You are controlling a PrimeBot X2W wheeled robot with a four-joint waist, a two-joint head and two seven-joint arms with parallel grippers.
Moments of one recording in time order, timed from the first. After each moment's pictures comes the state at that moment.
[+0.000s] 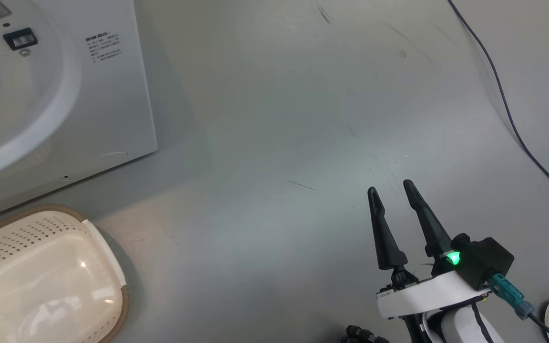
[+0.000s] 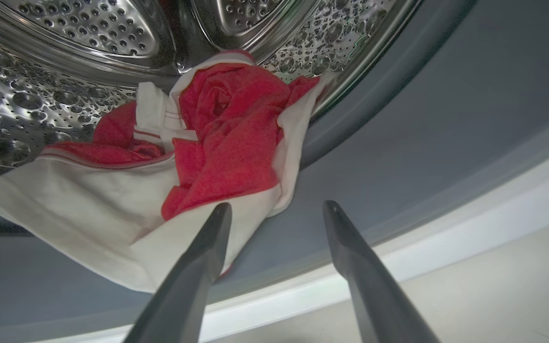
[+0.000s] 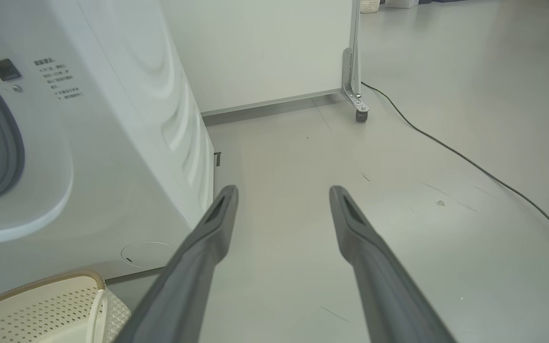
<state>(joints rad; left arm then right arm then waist) -0.47 0.48 0.03 0.37 -0.53 -0.05 0.20 0.00 -0.04 0.33 -0.05 0.39 -0.02 -0.25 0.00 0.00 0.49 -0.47</state>
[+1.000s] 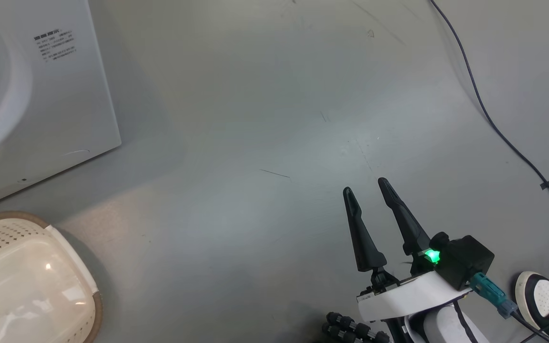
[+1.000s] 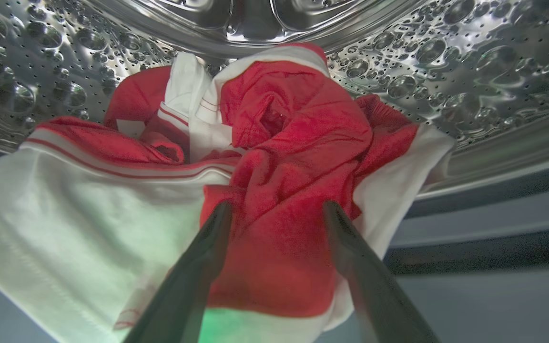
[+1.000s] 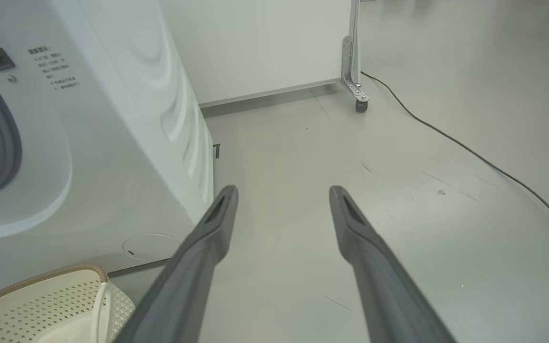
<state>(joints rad) -0.74 0.53 0.11 0.58 -0.58 0.04 0.35 -0.03 -0.04 0.43 -0.07 0.42 -0.05 -0.25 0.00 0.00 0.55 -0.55</state>
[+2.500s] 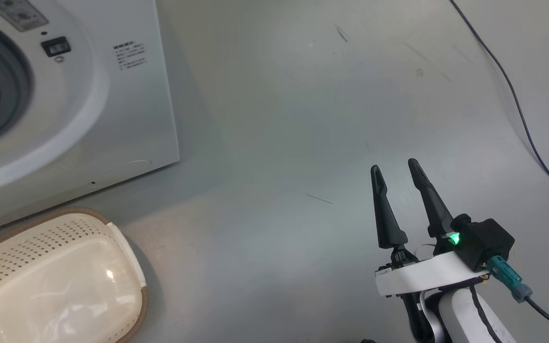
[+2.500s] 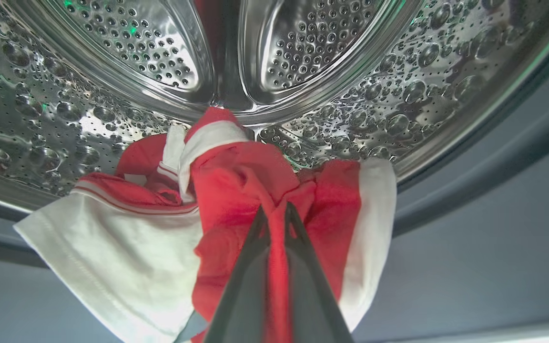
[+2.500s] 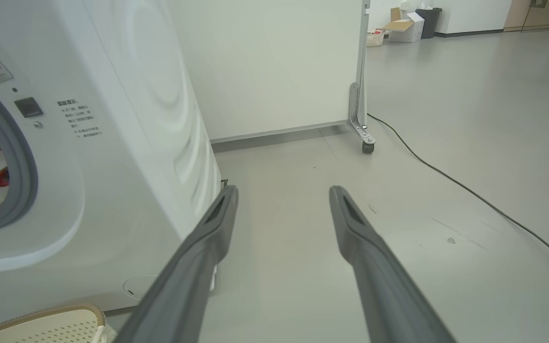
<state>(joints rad) -0.79 0.39 0.01 0.72 -0.58 -0.09 0.11 -0.08 -0.04 0.35 -0.04 0.38 -0.09 -0.25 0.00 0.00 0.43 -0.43</state>
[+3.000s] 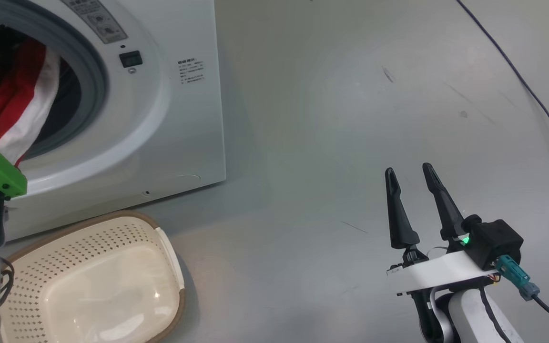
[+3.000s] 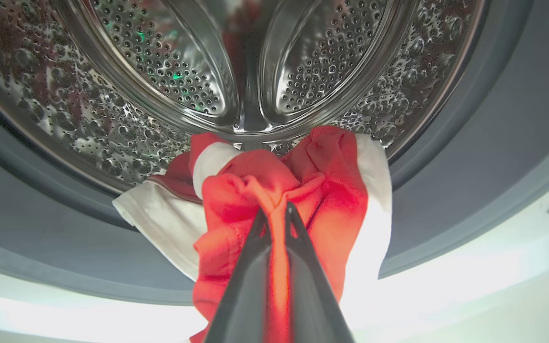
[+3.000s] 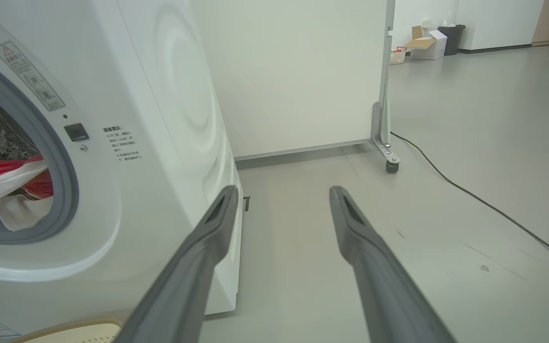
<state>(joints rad) -0.68 0.32 -0.05 0.72 -0.58 -0.11 -0.01 -0.07 -0.04 0.31 0.00 0.37 -0.07 -0.25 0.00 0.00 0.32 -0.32</state>
